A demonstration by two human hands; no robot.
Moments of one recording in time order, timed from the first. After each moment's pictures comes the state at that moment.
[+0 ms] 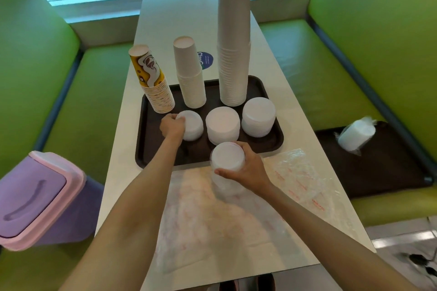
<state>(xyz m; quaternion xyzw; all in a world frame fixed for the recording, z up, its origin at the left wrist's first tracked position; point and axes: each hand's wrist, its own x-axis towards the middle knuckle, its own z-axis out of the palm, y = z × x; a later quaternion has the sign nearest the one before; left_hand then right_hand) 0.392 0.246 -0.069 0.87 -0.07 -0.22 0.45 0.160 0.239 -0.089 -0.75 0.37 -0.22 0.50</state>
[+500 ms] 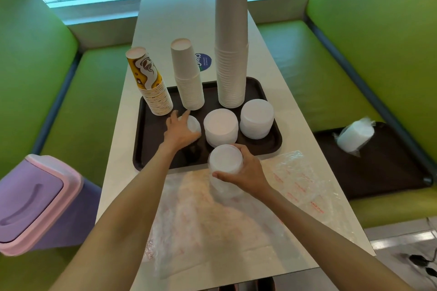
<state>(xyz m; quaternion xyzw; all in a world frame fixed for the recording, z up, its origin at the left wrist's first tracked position) 0.394 0.252 -0.076 0.88 -0.39 -0.22 0.17 0.160 0.239 -0.087 -0.76 0.37 -0.22 0.50</state>
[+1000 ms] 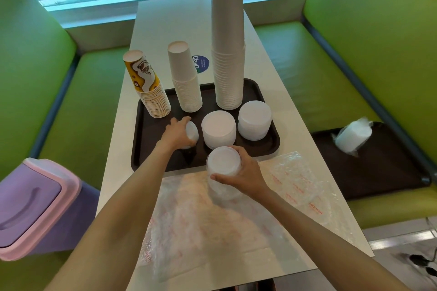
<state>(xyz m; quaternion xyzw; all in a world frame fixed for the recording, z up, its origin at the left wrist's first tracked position) 0.398 0.250 -0.070 0.87 -0.43 -0.25 0.06 0.159 0.239 -0.088 -0.76 0.37 -0.21 0.49</state>
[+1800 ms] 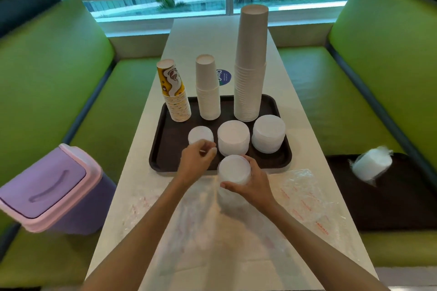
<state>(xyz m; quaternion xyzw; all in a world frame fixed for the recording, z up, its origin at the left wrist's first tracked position) 0.305 0.319 -0.030 0.81 -0.33 -0.22 0.42 0.155 0.243 -0.089 -0.76 0.37 -0.20 0.49</state>
